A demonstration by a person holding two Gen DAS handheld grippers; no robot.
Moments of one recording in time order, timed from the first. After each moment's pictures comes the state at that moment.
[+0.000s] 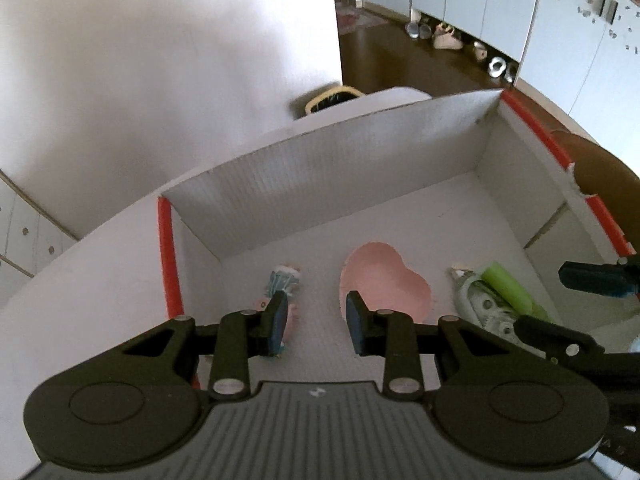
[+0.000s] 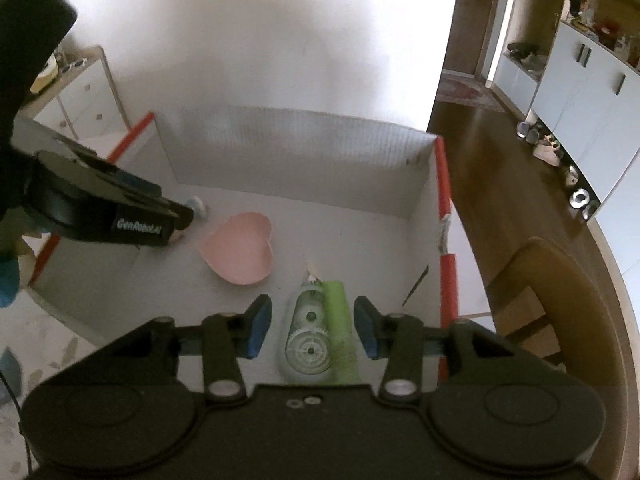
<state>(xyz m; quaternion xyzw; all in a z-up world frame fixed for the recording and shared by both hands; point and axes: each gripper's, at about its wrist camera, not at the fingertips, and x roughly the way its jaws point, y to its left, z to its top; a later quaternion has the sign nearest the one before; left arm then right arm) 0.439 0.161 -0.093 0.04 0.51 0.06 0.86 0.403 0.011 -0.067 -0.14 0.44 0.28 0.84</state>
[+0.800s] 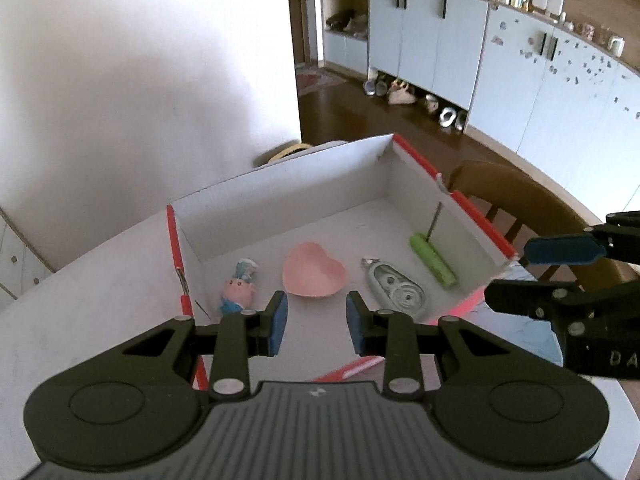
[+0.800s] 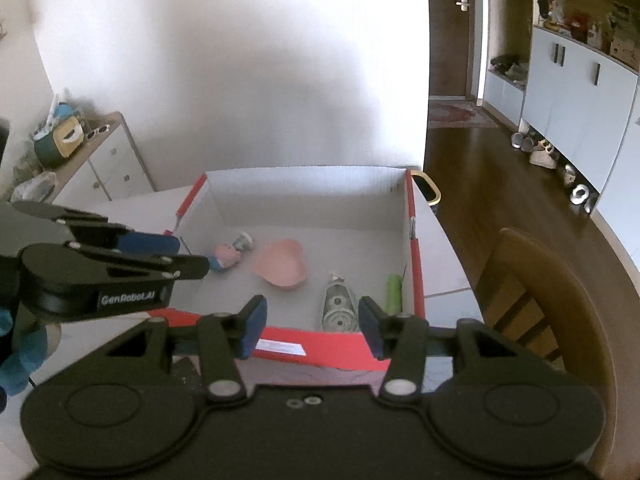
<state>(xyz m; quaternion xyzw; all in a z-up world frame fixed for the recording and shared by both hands) 0.337 0.126 -0.027 0.03 0.43 0.00 0.90 0.342 -0.045 -0.004 -0.05 0.39 0.29 0.87</state>
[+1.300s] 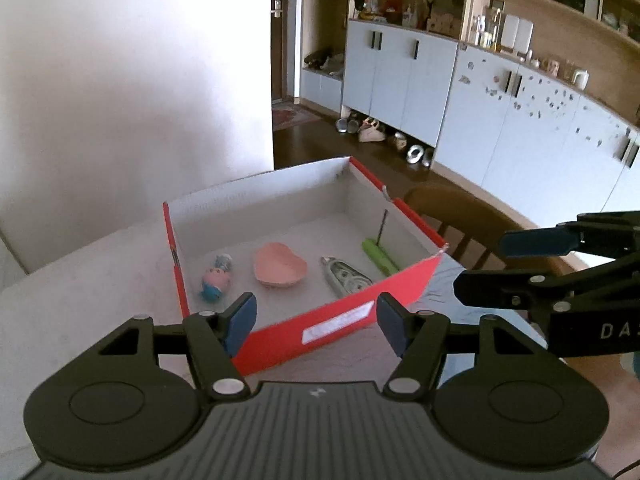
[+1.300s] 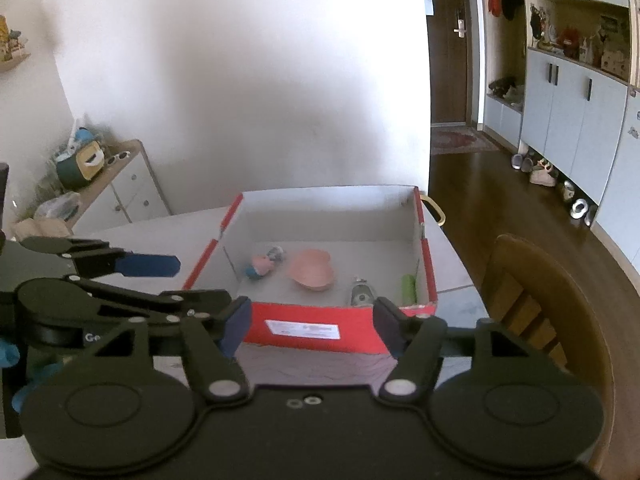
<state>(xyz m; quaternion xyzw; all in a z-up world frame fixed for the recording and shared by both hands) 0.257 0.125 -0.005 0.00 0.37 -0.04 0.93 0.277 -0.057 0.018 -0.02 0.35 0.30 0.89</state>
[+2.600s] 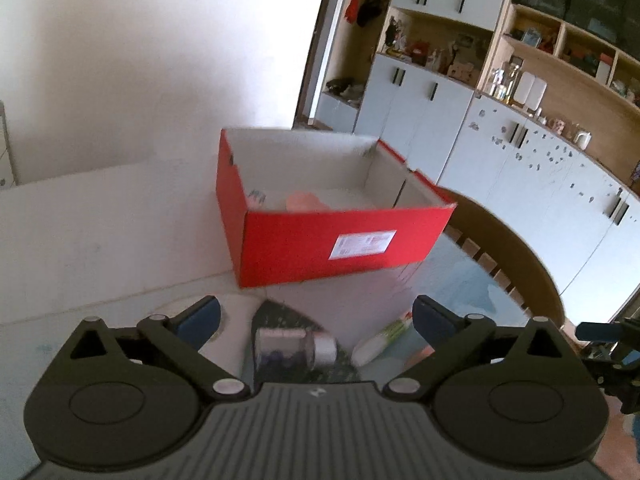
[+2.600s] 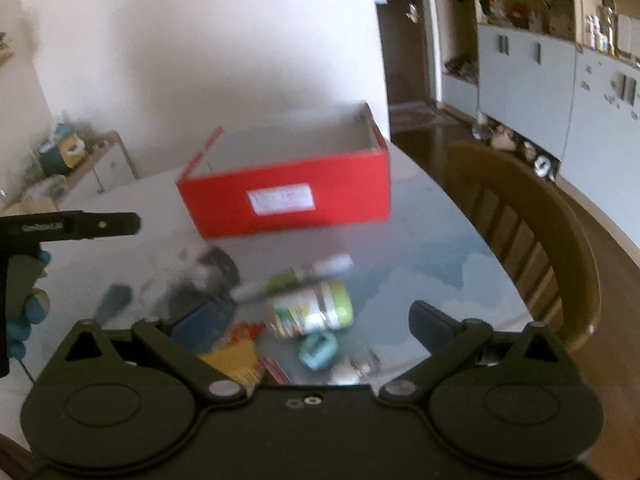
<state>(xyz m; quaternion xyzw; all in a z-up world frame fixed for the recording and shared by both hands) 0.145 0.178 -0.077 -0.10 0.33 -0.02 0.94 0.152 -0.120 -0.062 0.00 0.37 0.23 0.90</state>
